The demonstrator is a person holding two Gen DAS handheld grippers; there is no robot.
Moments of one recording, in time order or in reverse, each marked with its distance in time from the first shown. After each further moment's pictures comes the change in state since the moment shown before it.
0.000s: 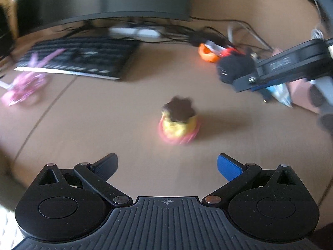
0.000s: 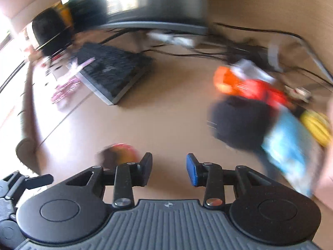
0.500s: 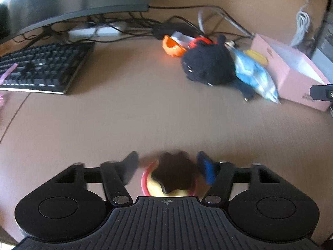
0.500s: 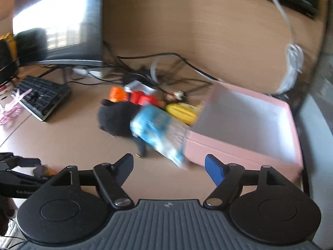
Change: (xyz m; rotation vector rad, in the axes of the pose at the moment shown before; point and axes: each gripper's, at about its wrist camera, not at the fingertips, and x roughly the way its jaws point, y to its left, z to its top) left arm 0.045 -0.044 0.024 0.089 0.034 -0.091; right arm -0.112 -0.081 -0.078 0.109 -0.224 -0.373
